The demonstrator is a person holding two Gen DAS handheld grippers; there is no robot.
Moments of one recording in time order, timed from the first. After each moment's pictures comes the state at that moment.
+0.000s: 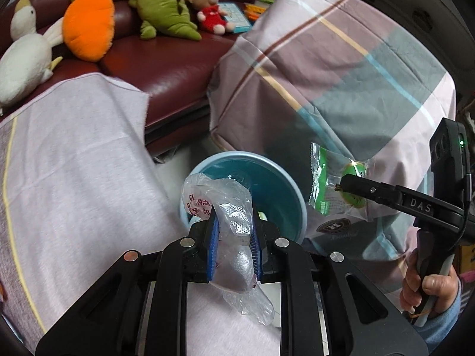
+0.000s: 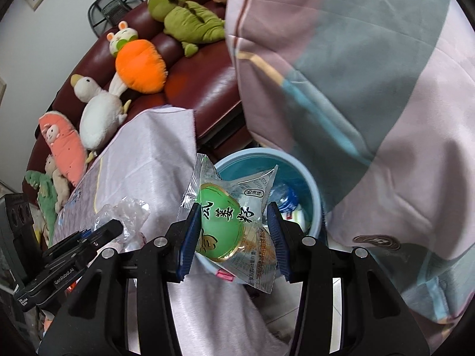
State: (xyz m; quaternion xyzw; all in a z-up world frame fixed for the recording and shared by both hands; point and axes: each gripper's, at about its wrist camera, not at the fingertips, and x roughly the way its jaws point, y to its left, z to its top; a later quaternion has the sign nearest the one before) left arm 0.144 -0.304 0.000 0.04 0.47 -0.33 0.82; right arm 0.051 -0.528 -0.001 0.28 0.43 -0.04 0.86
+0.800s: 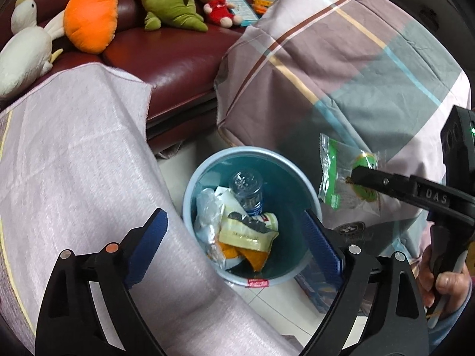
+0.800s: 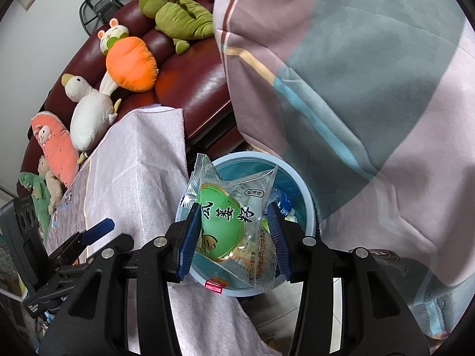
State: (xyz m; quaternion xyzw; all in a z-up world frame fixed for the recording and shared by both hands) left arm 0.158 -0.306 -0.027 0.04 0.48 -0.31 0.82; right arm 0.068 -0.537 -0.013 0.28 0.44 -0.05 0.85
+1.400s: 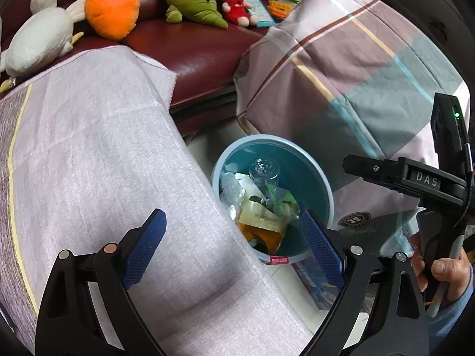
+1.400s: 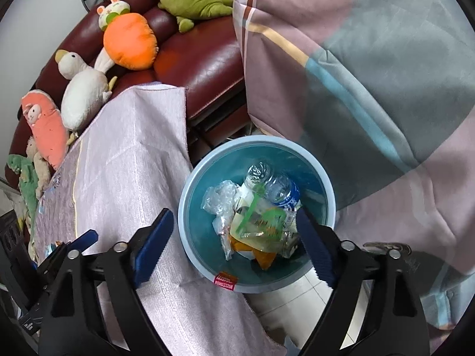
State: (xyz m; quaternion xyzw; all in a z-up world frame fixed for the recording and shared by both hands) left arm 0.149 -0.254 -0.030 0.02 0.49 -0.29 0.82; right arm 0.095 -0.497 -0.019 0.24 0.48 -0.06 0.84
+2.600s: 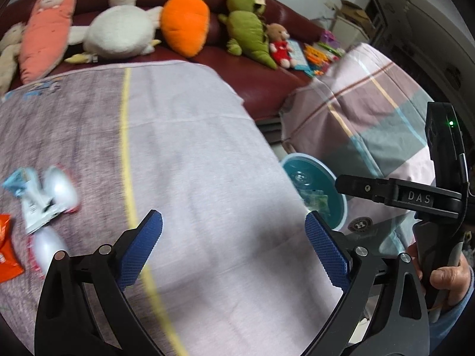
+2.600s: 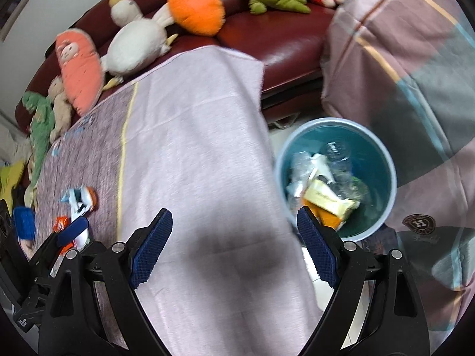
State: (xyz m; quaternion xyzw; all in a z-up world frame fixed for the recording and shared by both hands) left arm 0.084 -0.073 0.016 -0.06 0.44 -0.22 0.87; right arm 0.077 -0.318 0.031 0.15 0.51 0.02 0.85
